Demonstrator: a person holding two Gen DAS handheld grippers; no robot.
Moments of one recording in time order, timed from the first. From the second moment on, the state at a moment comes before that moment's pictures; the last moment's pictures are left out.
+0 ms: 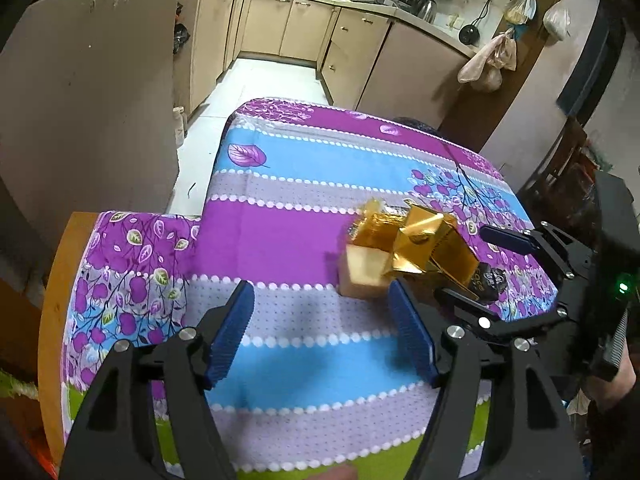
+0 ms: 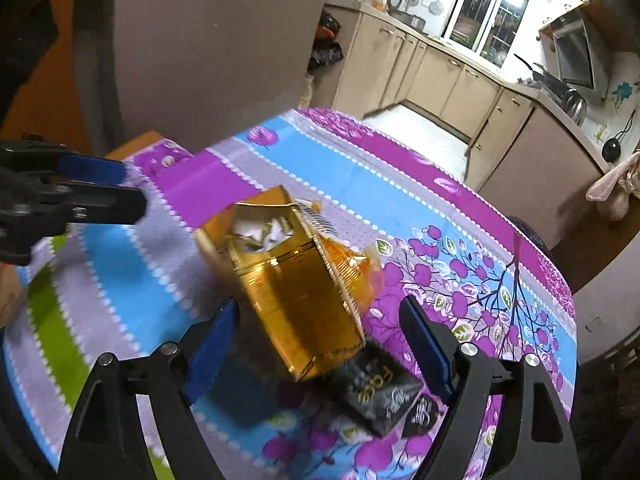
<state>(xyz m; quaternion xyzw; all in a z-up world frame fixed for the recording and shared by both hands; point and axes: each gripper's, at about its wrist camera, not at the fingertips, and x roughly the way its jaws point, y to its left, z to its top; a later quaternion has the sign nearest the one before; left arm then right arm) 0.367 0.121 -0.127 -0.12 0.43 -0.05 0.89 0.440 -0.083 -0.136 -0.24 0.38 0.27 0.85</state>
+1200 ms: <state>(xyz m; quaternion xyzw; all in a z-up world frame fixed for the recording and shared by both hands) 0.401 0.057 -0.172 -0.04 0.44 -0.04 0.90 0.329 -0.207 -0.154 -0.02 0.42 0.20 0.88</state>
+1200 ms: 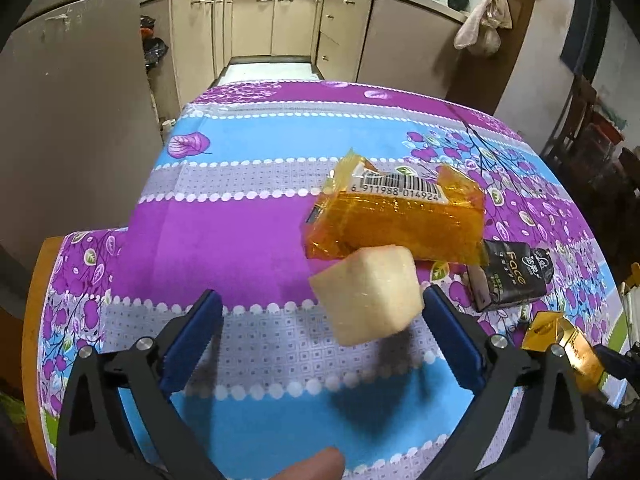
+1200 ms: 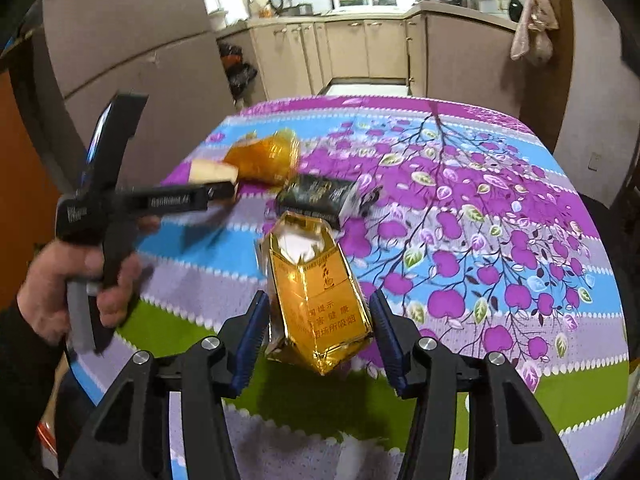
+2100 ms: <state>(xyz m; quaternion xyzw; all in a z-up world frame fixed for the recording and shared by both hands) 0.354 0.046 -0.146 -0.06 0.39 -0.07 0.92 0.322 -0.214 -0.148 -0.03 0.41 0.17 0.89</state>
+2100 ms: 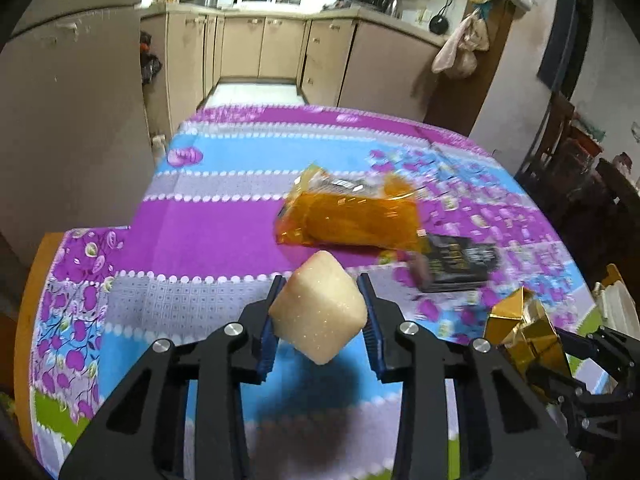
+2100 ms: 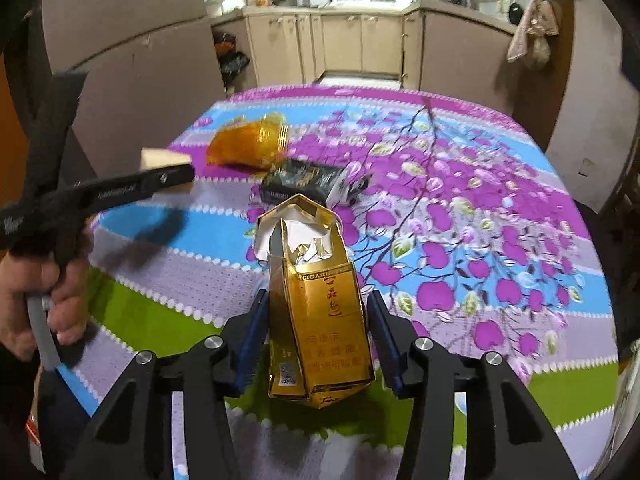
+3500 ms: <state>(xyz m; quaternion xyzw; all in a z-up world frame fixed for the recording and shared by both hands) 0.249 -0.321 -0.018 0.04 0.27 -0.31 0.91 0.134 -0.571 0.024 0.06 0.27 -0.16 0.95</state>
